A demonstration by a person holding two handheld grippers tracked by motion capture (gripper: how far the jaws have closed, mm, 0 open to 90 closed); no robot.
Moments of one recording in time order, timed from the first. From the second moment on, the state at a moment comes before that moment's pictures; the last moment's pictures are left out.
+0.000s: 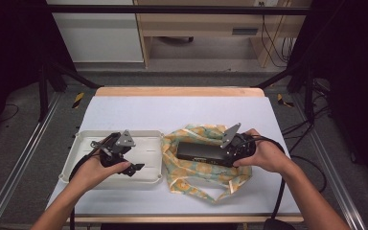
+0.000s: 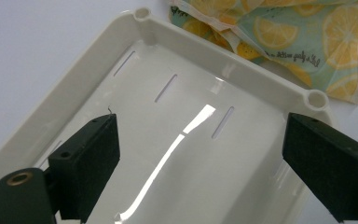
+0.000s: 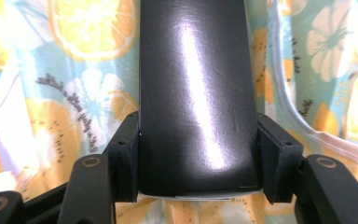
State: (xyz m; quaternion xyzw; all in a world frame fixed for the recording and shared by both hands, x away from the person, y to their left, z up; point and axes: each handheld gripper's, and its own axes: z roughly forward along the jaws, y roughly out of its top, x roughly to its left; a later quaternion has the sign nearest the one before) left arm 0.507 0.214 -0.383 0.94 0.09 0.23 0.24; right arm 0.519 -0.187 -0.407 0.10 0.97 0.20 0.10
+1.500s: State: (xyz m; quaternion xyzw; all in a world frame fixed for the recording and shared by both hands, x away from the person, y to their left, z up) left arm 0.519 0.166 -0.328 0.95 0.03 0.21 0.21; right arm 0.495 -0.171 -0.337 0.07 0.95 0.27 0.14
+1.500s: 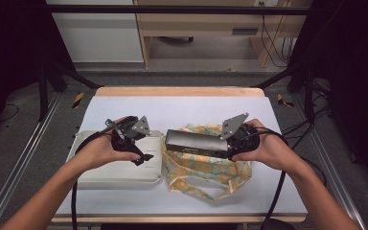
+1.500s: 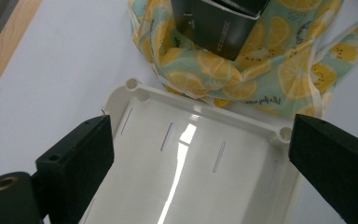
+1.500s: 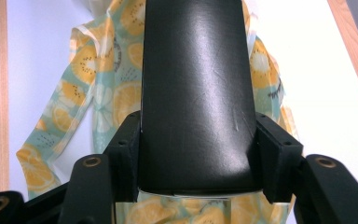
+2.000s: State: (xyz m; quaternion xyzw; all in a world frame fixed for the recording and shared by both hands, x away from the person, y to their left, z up) left arm 0.530 0.176 -0.310 0.96 0.01 0.19 0.21; right arm 0.506 -0.145 -0.341 0.06 0.95 0.28 0.13
